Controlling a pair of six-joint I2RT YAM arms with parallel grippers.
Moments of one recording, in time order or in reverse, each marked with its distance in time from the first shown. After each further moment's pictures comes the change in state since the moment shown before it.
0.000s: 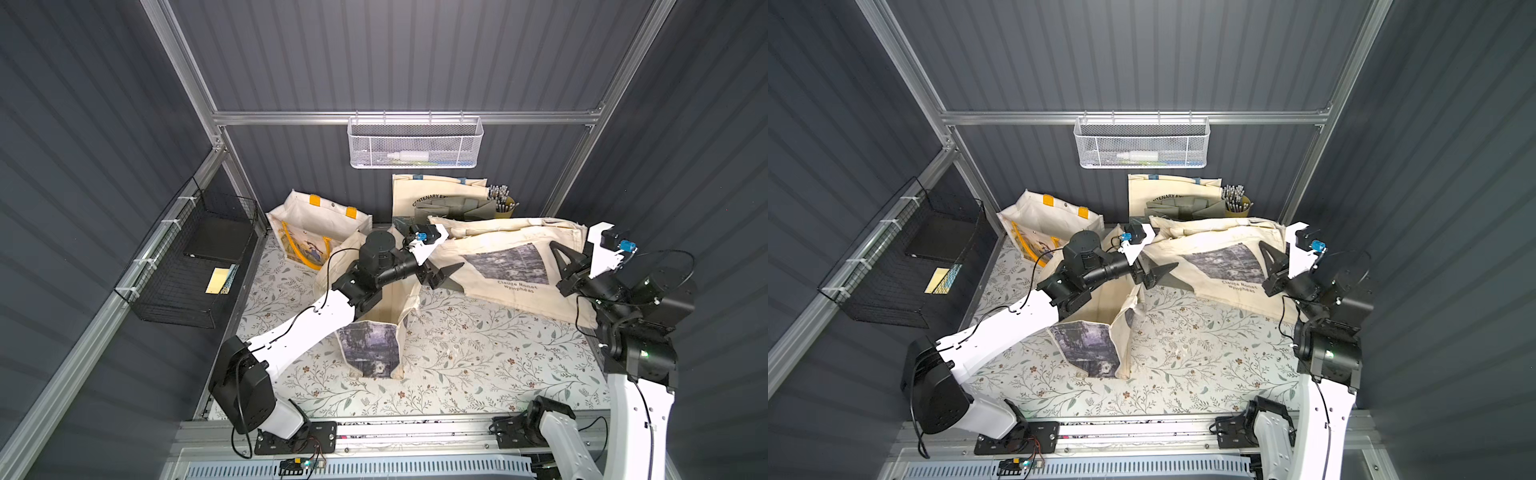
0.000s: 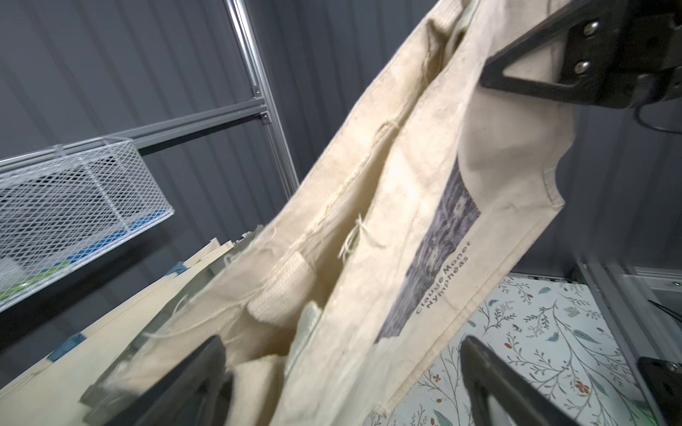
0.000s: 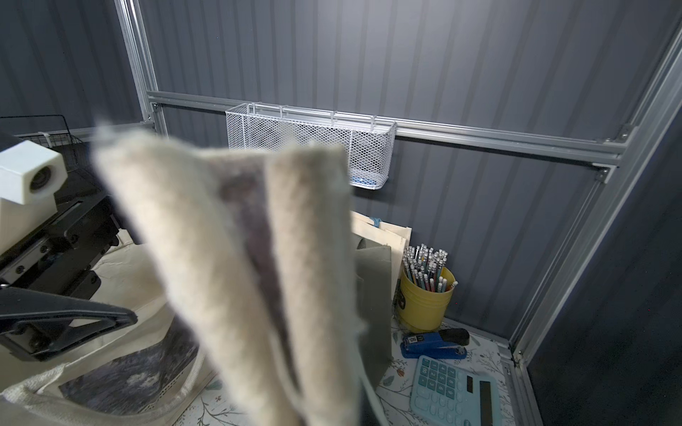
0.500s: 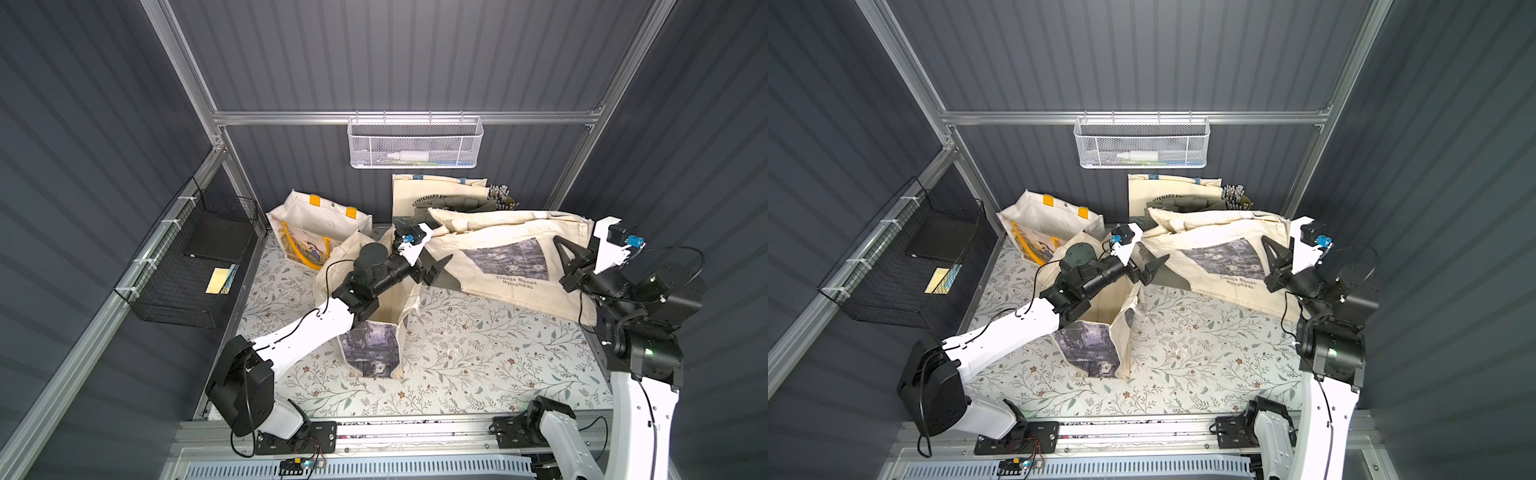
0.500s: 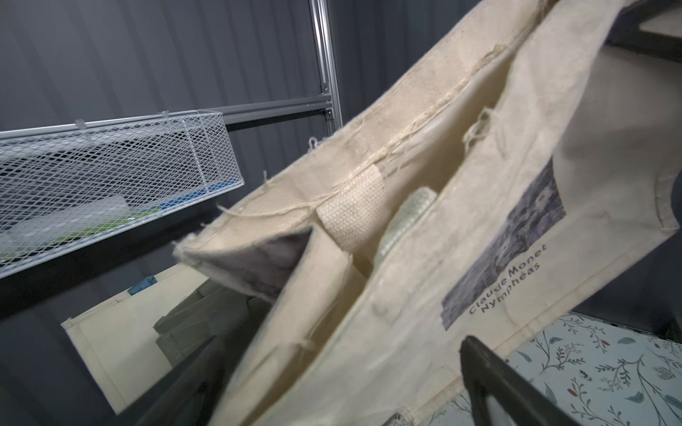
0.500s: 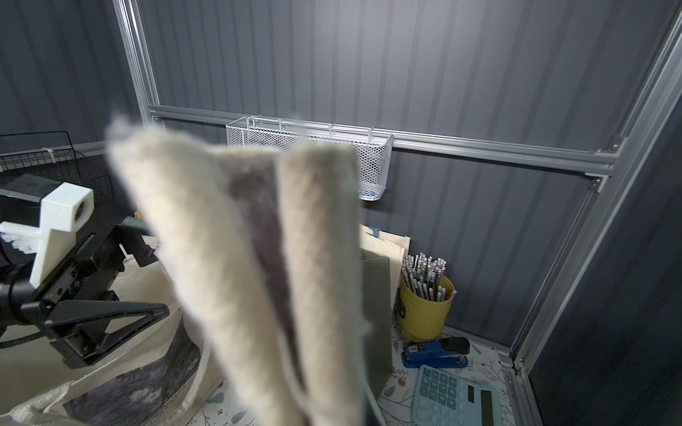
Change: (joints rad) left arm 0.040 -0.013 -0.138 0.202 -0.165 -0.085; right arm -0.001 0.018 0.050 0.003 -0.001 0.028
